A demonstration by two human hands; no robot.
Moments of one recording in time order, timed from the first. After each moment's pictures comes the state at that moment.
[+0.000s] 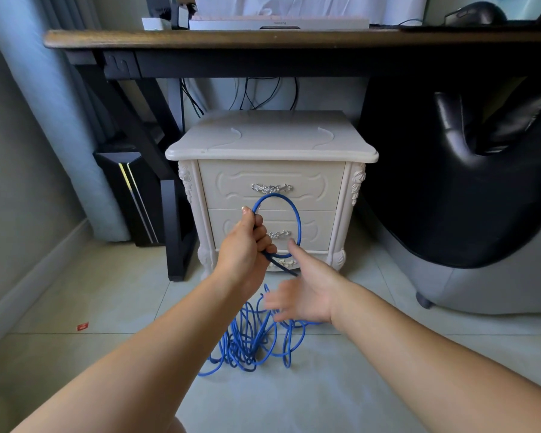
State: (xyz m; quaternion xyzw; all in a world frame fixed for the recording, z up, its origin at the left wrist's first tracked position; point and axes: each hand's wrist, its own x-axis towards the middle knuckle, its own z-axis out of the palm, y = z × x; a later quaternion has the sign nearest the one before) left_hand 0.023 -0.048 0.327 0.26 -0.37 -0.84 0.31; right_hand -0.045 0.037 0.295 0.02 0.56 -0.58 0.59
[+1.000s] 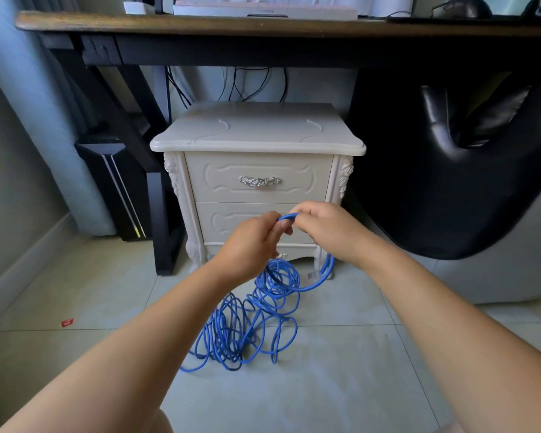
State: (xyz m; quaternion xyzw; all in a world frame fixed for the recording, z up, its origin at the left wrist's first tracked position) left_hand 0.024 -0.049 0.322 0.16 -0.90 -0.36 0.19; right_hand -0.083 0.071 0.357 -0.43 0.79 -0.40 0.18
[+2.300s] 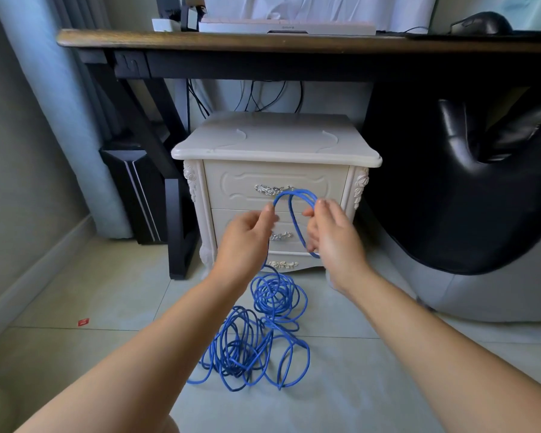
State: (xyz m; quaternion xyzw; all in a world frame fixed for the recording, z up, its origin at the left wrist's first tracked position) left_hand 0.043 -0.045 0.338 0.31 -0.70 -0.56 0.31; right_hand -0.052 0.047 0.339 -0.29 0.66 -0.68 0.15
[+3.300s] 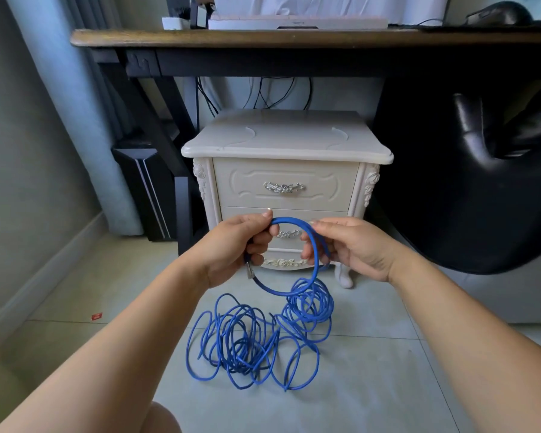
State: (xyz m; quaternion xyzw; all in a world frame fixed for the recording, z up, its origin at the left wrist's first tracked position) left_hand 0.073 -0.074 0.352 0.18 -0.67 -0.71 0.11; right_hand -0.079 0.066 0.350 -0.36 0.61 -0.57 0.42
